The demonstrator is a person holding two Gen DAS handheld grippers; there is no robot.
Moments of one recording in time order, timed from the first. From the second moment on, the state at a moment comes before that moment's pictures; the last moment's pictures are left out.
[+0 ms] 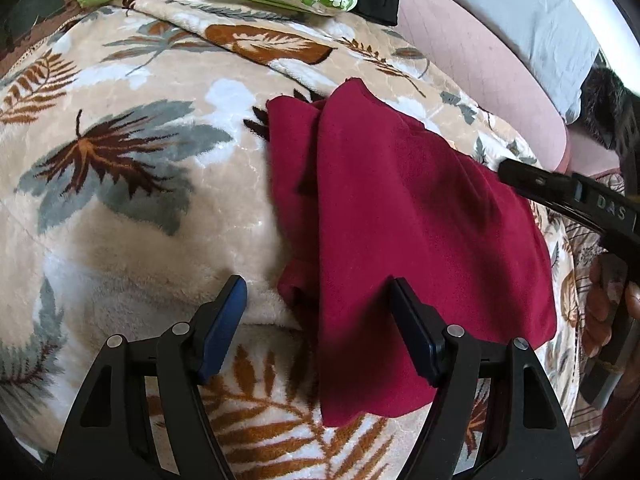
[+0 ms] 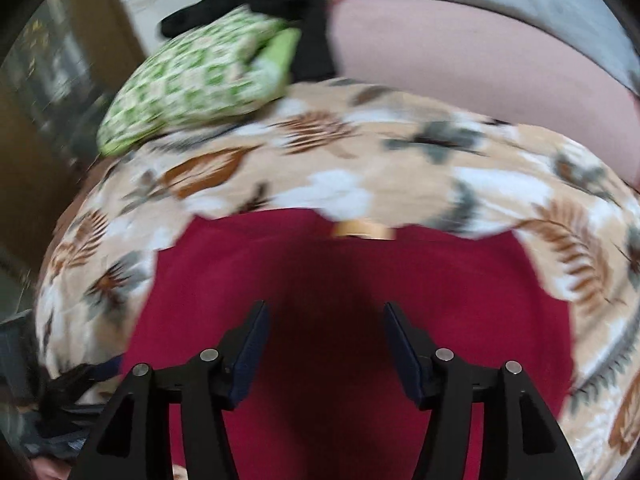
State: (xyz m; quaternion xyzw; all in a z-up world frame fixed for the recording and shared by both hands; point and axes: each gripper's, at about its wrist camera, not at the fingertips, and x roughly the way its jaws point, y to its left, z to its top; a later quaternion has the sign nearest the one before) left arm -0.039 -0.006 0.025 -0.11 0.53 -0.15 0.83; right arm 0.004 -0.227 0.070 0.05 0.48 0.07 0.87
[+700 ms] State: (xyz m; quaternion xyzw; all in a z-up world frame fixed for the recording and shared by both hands) left arm -0.049 0.026 0.020 -0.18 0.53 -0.17 0.81; right arm 0.061 -0.097 0.034 0.00 0.55 0.13 0.83
